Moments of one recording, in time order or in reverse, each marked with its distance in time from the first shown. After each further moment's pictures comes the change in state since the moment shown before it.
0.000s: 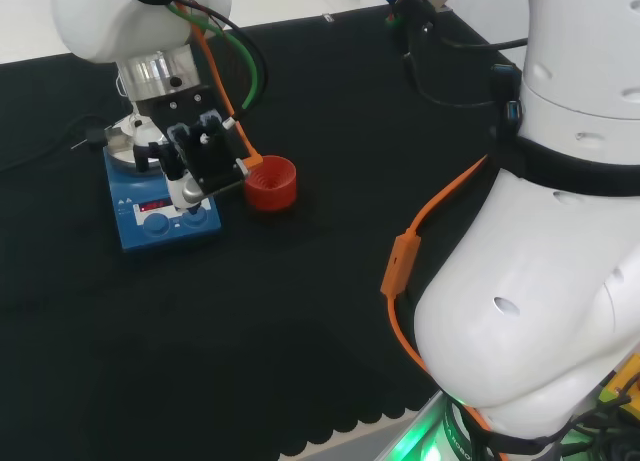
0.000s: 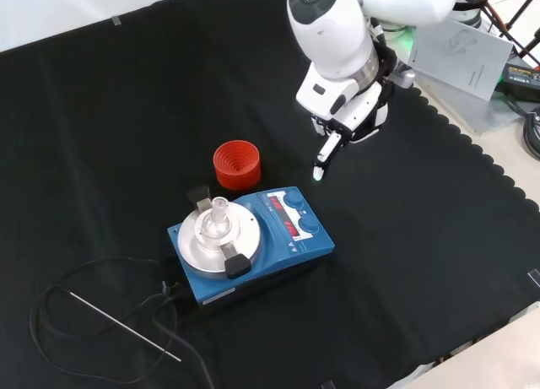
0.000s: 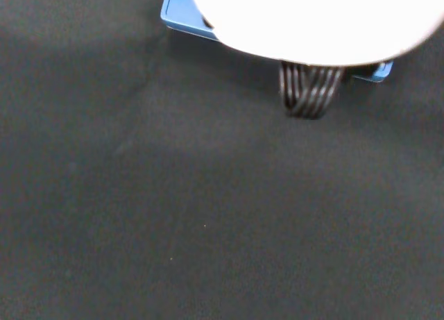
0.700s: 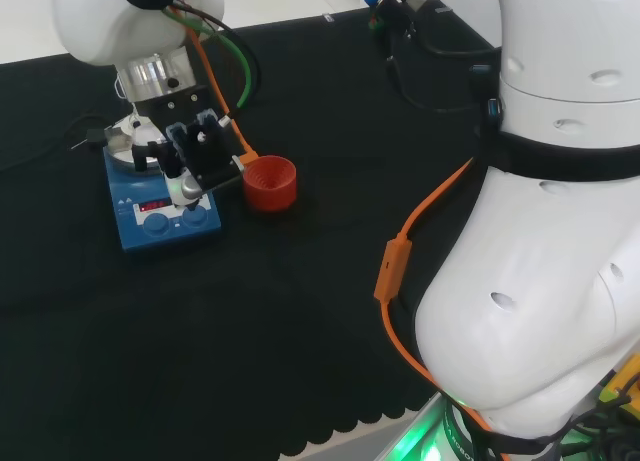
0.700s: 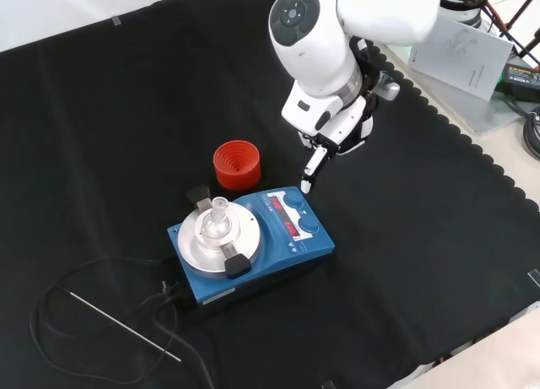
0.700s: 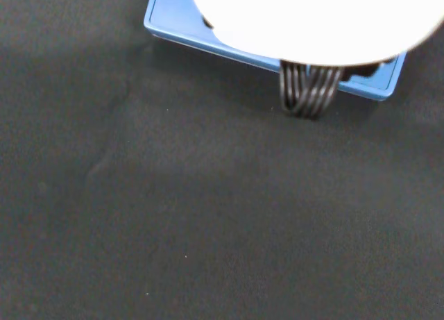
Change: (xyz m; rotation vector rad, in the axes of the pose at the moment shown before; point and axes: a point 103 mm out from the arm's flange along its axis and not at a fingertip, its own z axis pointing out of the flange) arm -0.006 0.028 0.004 0.011 -0.015 -0.017
